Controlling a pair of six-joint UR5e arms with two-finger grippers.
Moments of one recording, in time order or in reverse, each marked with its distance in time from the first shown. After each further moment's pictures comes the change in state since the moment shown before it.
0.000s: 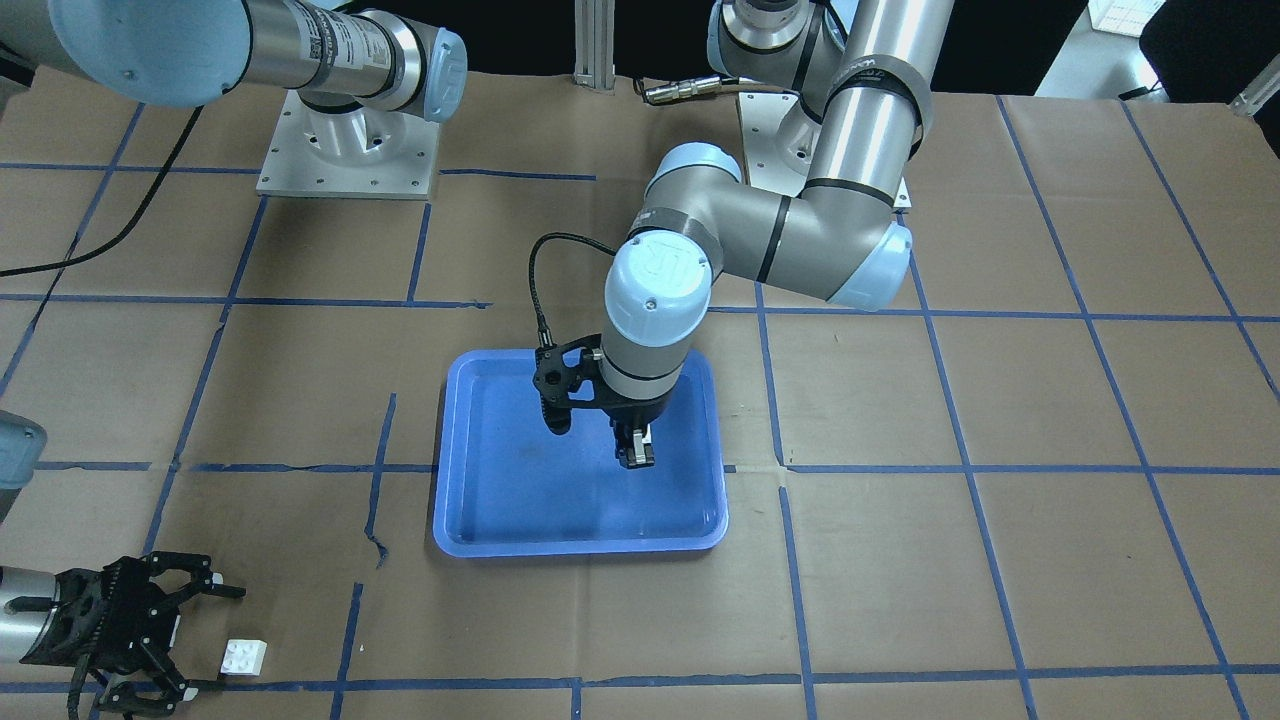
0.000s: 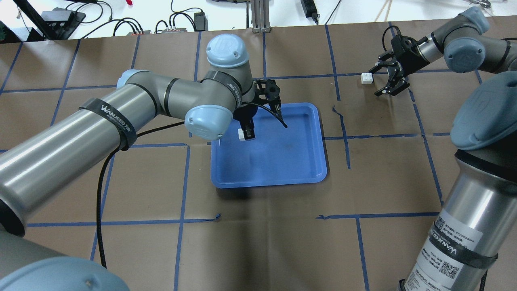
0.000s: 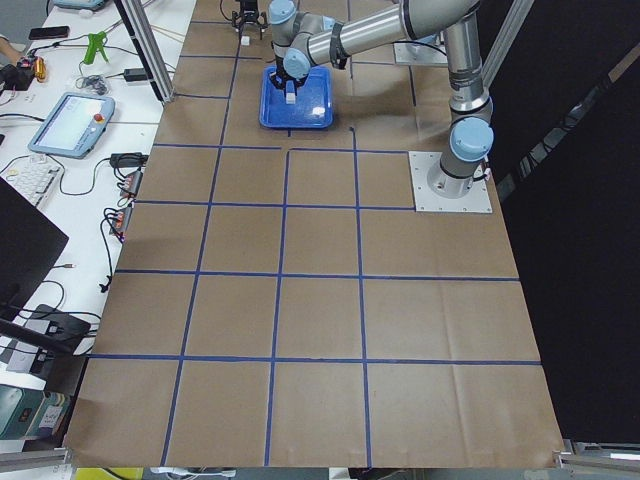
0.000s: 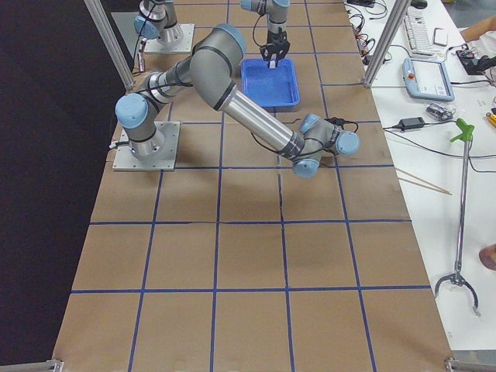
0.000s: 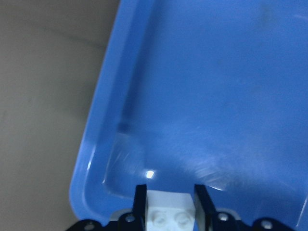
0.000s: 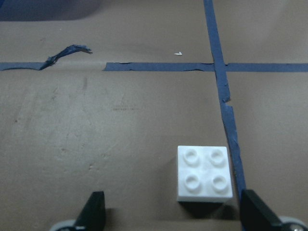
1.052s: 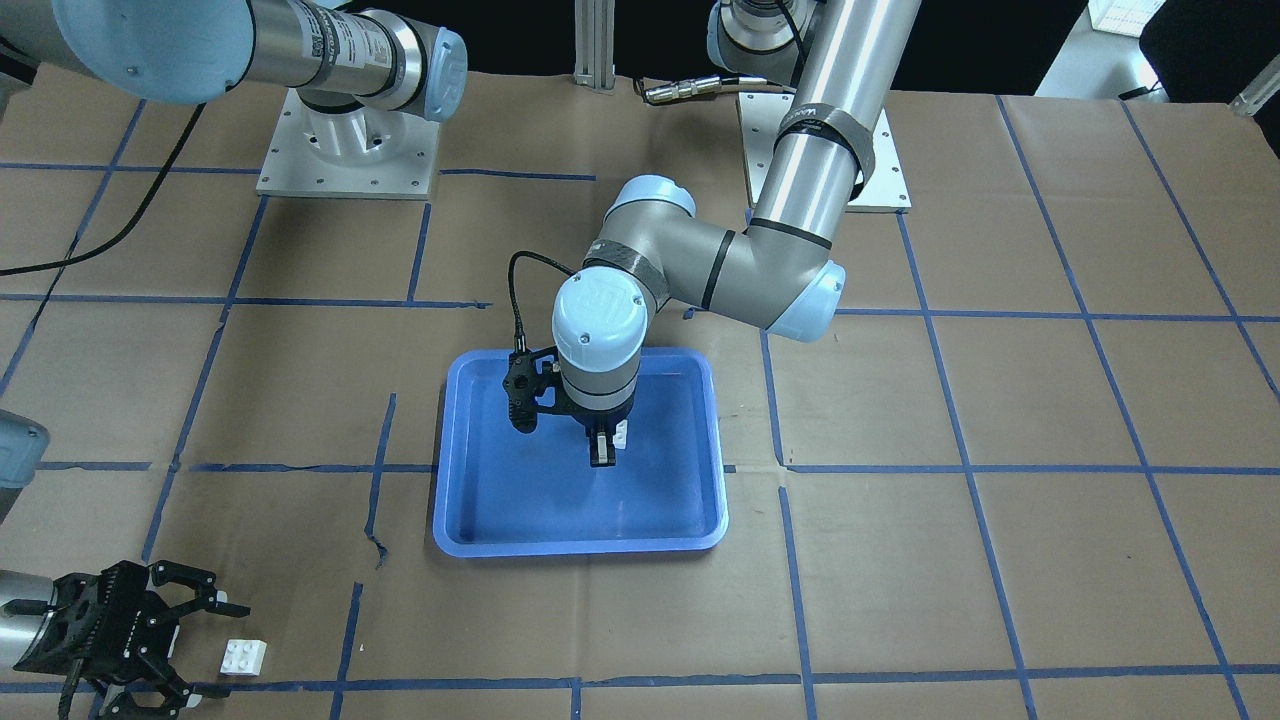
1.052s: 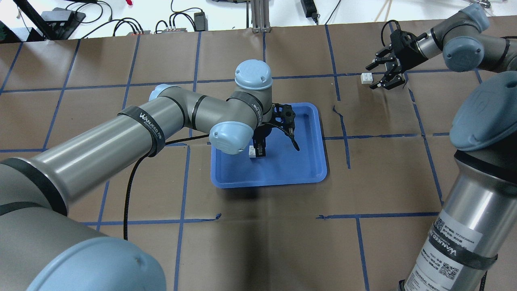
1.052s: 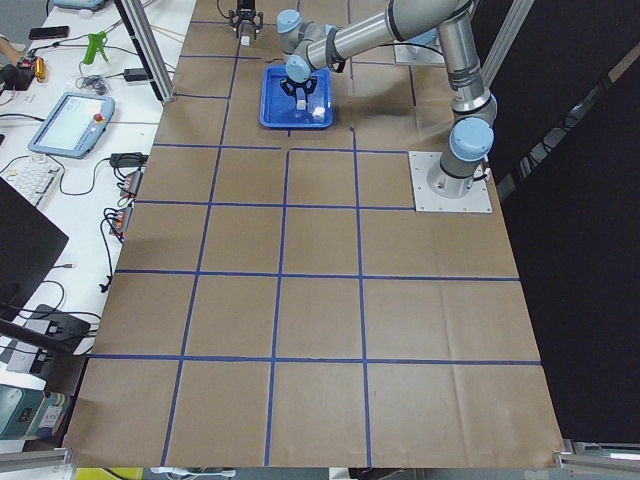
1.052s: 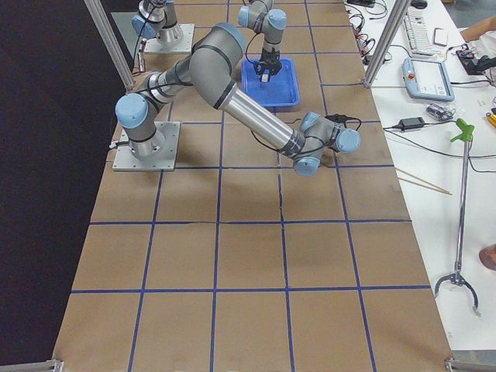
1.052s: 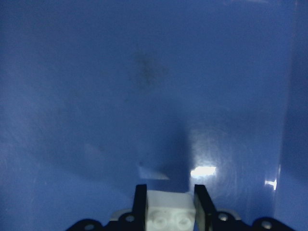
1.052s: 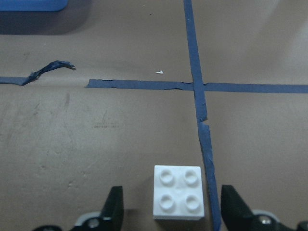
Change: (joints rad) left arm -0.040 -0.085 -0.005 0.007 0.025 0.033; right arm 0.006 -0.006 -0.003 -0.025 0.043 0.006
